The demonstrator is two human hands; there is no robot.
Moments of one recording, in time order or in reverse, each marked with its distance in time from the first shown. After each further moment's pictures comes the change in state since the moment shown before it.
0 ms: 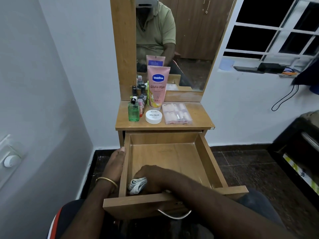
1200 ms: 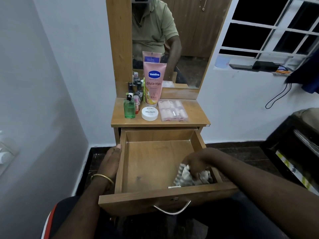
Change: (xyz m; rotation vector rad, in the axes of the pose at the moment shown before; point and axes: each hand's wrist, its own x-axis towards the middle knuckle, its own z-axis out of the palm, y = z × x) left_hand -0.001 -0.002 -0.002 0.025 -0.014 -0.056; right_hand -0.083 0.093 -0.058 -0.064 -0.358 0.397
